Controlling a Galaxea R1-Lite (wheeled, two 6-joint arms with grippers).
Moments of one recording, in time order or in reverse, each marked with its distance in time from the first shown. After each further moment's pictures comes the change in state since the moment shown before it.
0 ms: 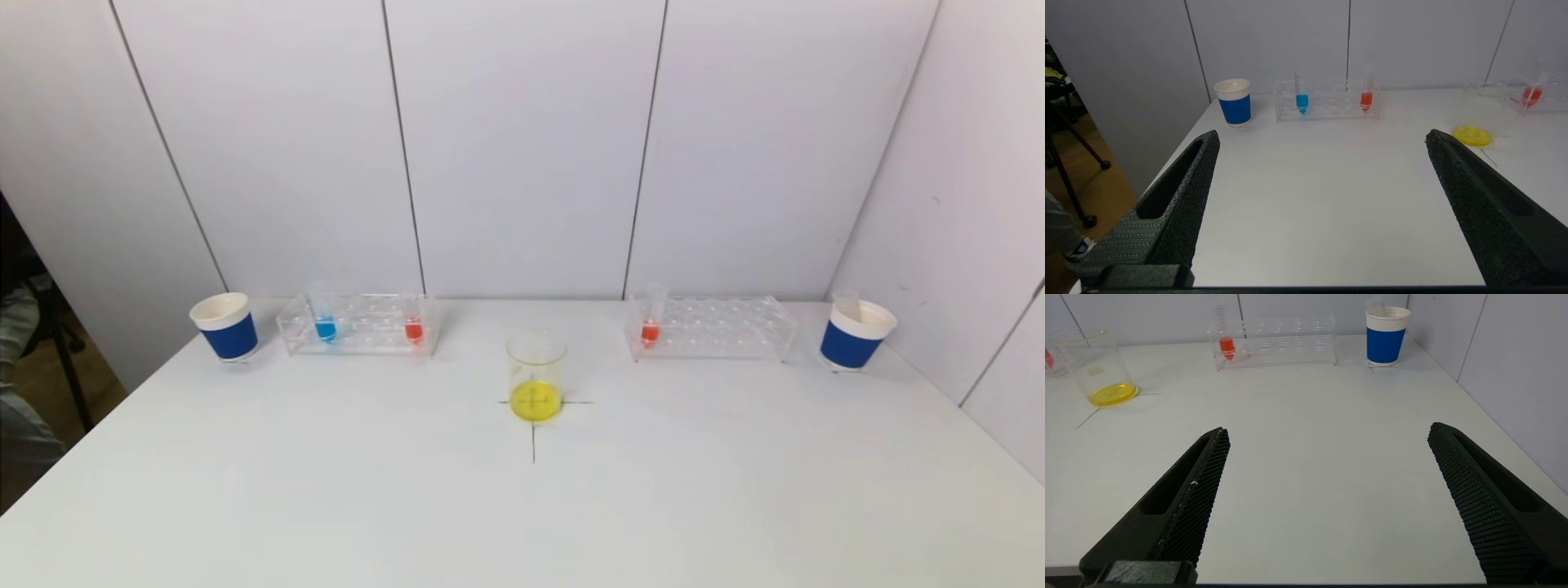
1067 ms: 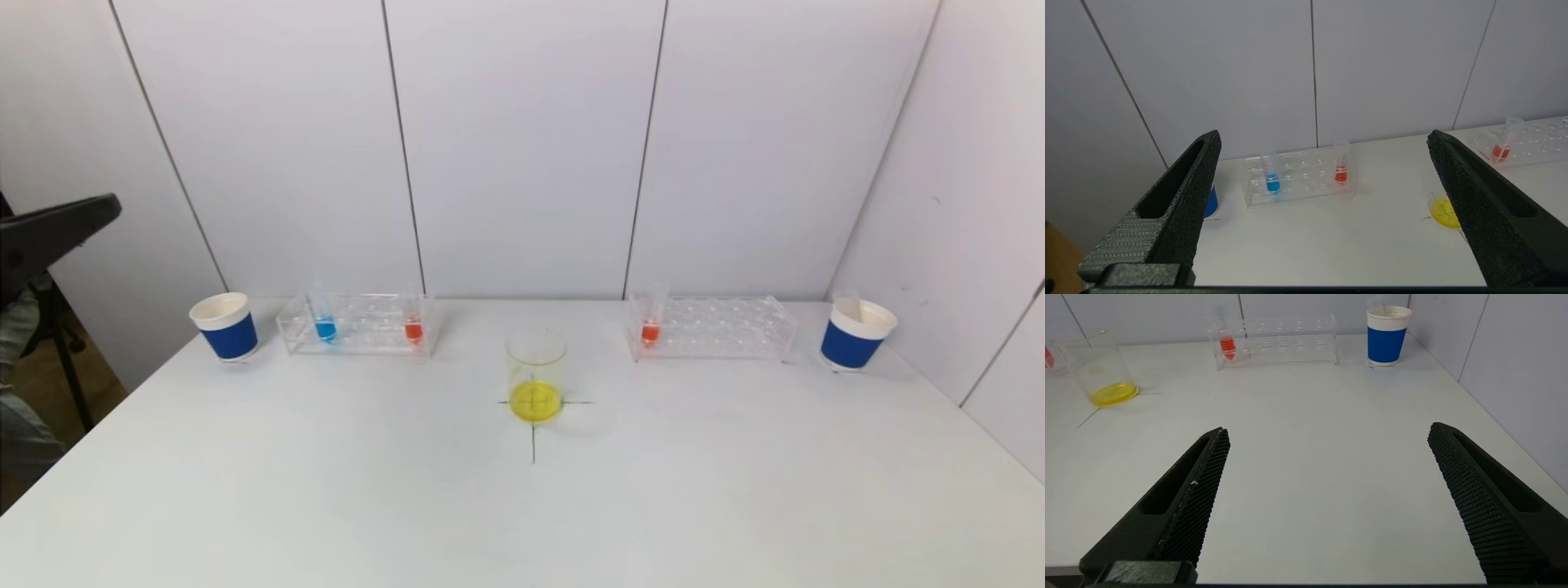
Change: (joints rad) left arm -0.011 0.869 -0.470 -0.329 -0.150 0.015; right arm 0.001 0.000 0.000 0.000 0.000 0.000
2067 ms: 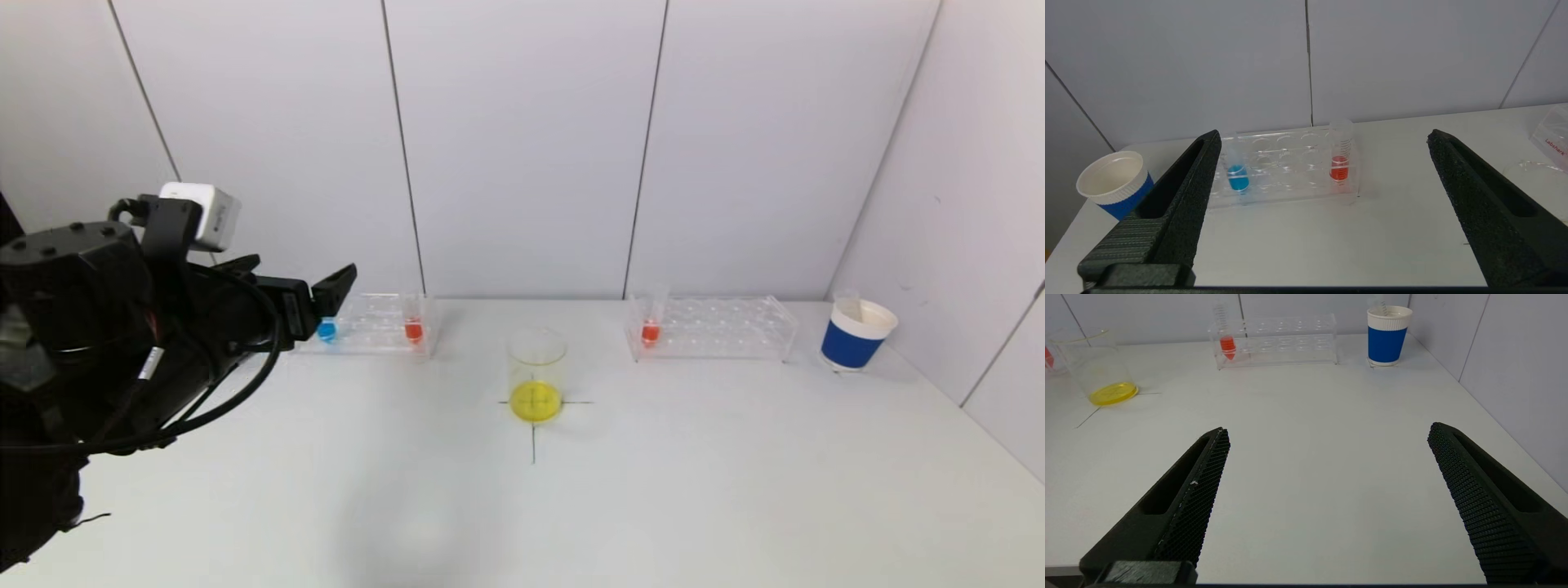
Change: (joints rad) left arm -0.270 0.585 0.237 -0.759 0.318 -0.011; right arm 0.000 0.001 0.000 0.000 0.000 0.000
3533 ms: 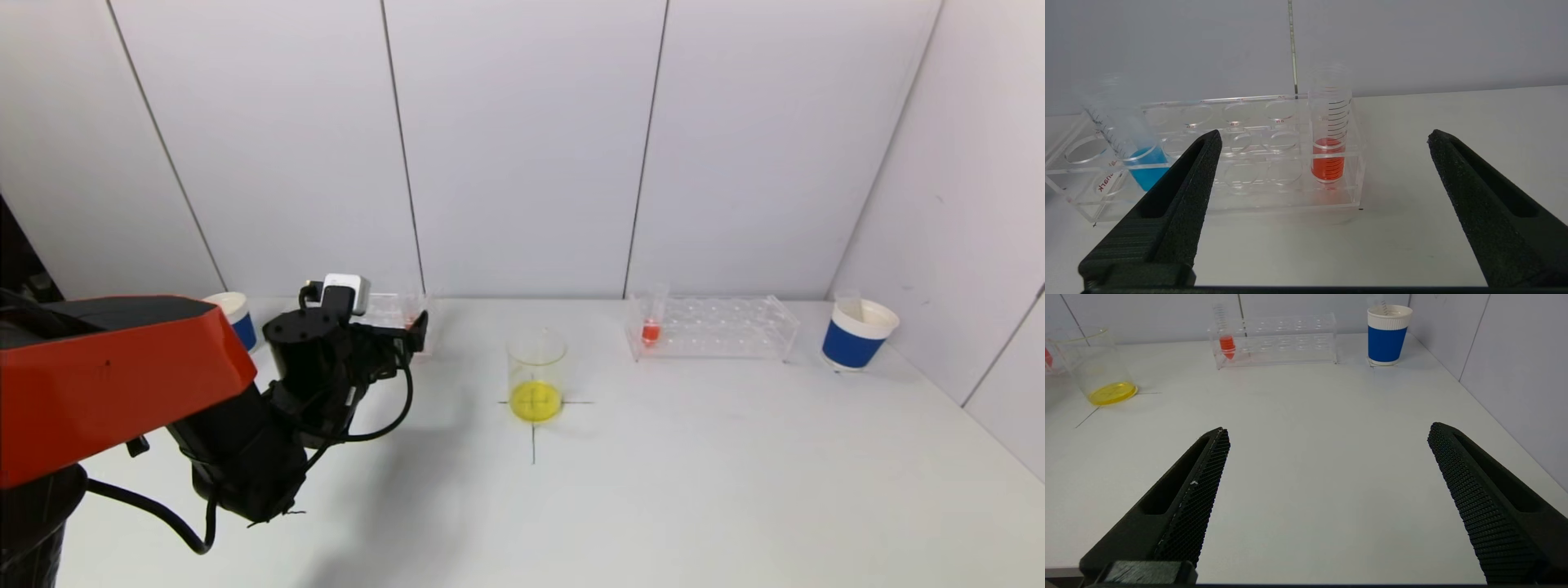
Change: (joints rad) left arm -0.038 0.655 -0.111 -0.543 0.063 -0.023; right arm 0.000 0.000 0.000 0.000 0.000 0.000
